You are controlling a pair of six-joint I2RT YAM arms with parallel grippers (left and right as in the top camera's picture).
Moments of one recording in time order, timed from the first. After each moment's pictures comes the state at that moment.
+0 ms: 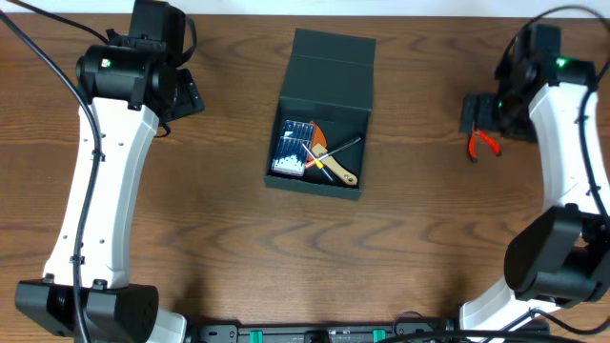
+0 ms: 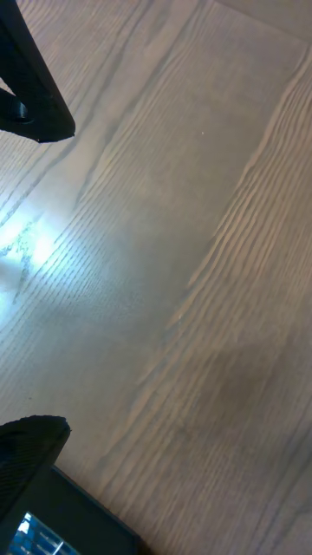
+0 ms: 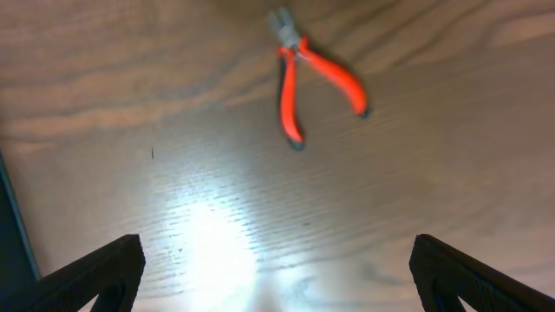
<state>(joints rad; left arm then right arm) -0.14 1.67 1.84 -1.39 -0.40 -0.49 -0.16 1.83 1.61 -1.17 0.05 0.05</state>
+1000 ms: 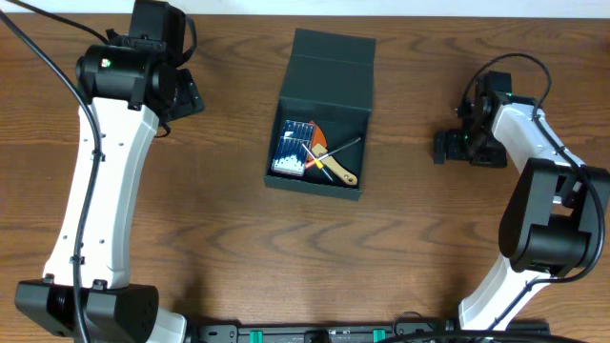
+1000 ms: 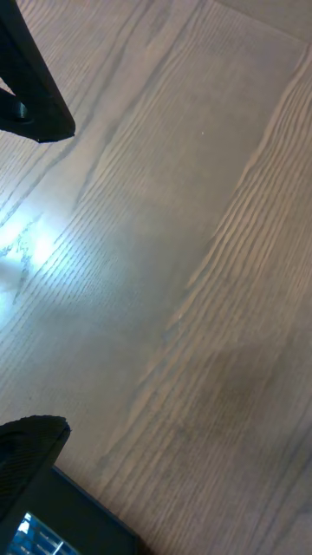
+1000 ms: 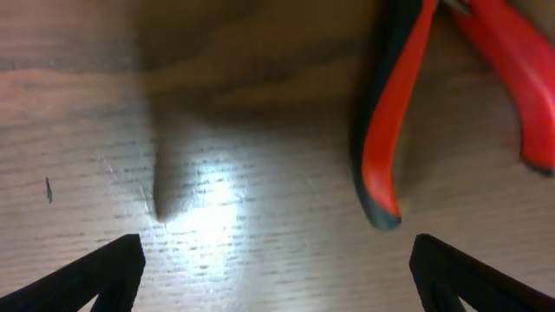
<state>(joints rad) -0.14 1.67 1.84 -1.39 -0.40 -0.49 -0.15 1.99 1.35 -0.85 0.04 -0.05</state>
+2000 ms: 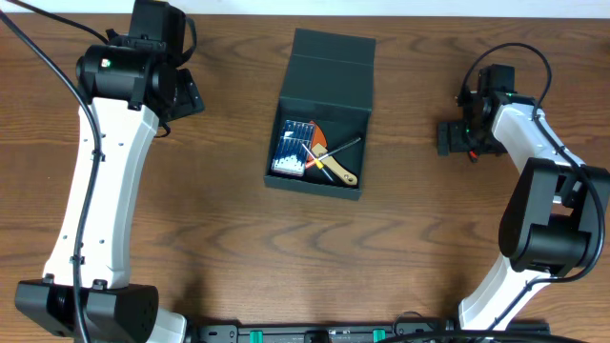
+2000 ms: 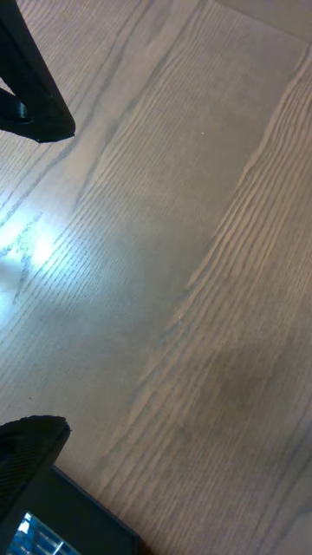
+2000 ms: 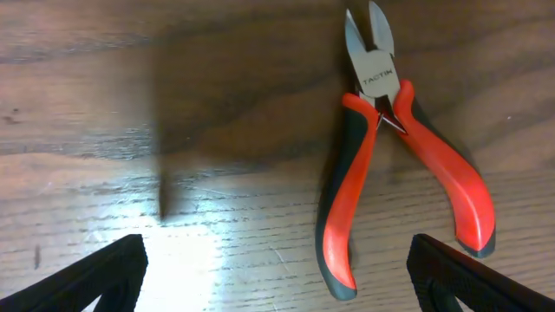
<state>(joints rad) -0.14 1.67 1.84 -1.39 -0.40 -0.49 -0.16 2.00 1.35 -0.72 0.07 -0.11</state>
